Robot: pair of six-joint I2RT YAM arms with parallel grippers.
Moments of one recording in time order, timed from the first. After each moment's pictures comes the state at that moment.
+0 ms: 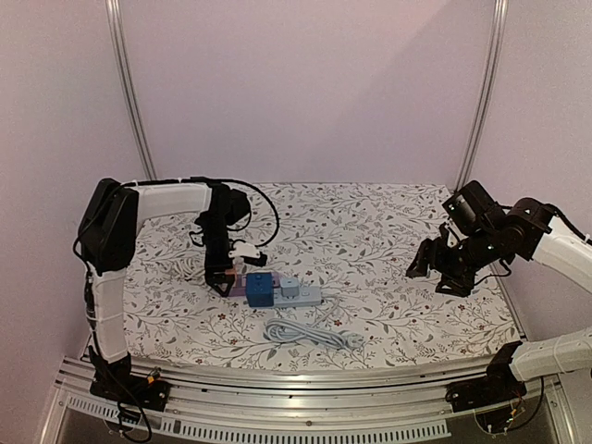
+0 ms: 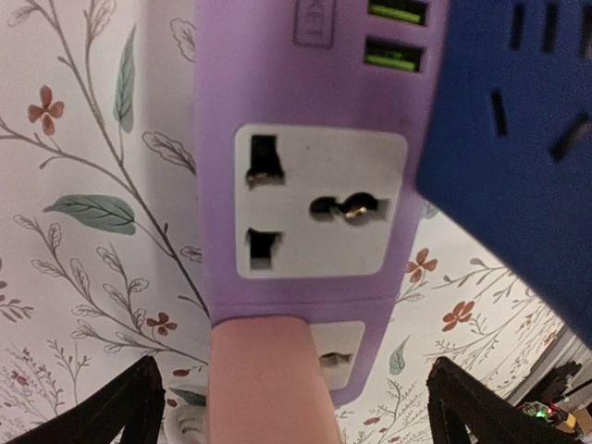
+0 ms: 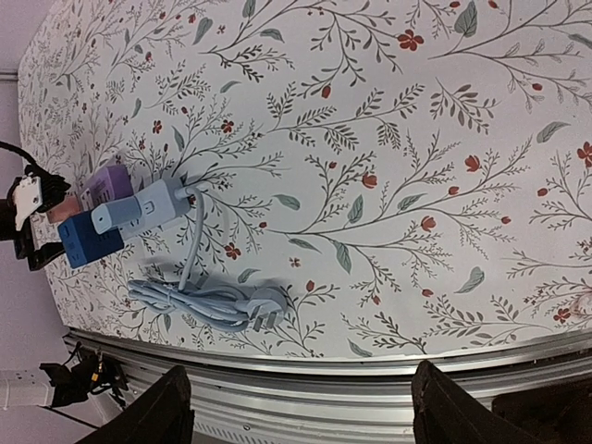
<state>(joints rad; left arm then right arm) -0.52 2.10 1.59 -1.20 0.06 0.86 0.67 1.10 1.05 -1.03 -0.07 1.02</state>
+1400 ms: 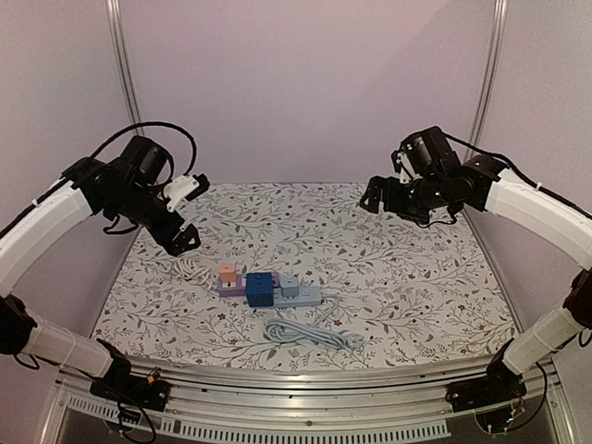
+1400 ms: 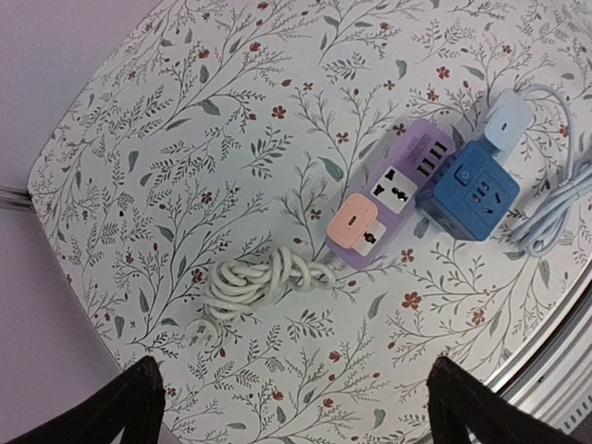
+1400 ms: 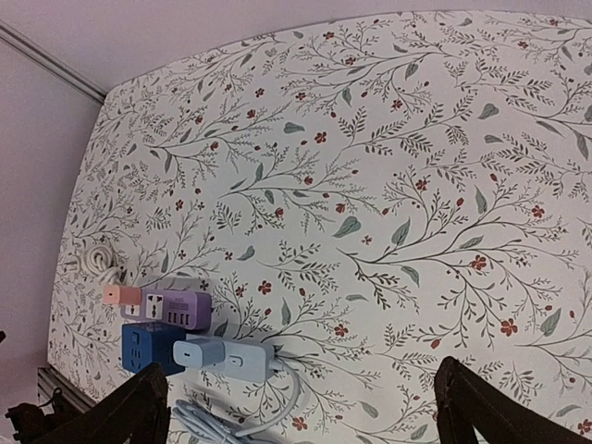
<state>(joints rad) -0.50 1.29 1.34 -1.06 -0.04 0.33 0.67 1.47 1.42 -0.72 0.08 0.65</state>
